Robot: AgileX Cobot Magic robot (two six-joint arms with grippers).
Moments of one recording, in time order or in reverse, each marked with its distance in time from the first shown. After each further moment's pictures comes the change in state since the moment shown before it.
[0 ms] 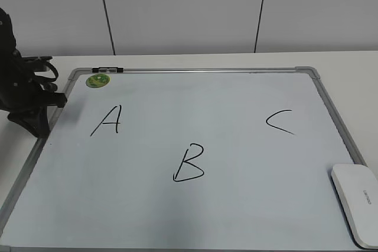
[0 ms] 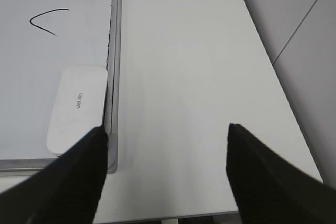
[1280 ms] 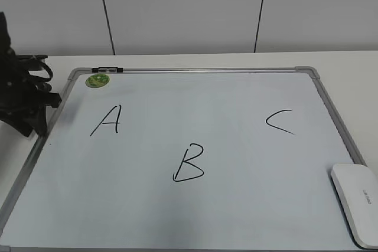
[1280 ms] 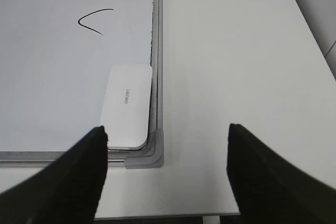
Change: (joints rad) left arm 0.004 -0.025 0.009 0.020 0.000 -0.002; right arm 0.000 0.000 0.000 0.140 0.007 0.000
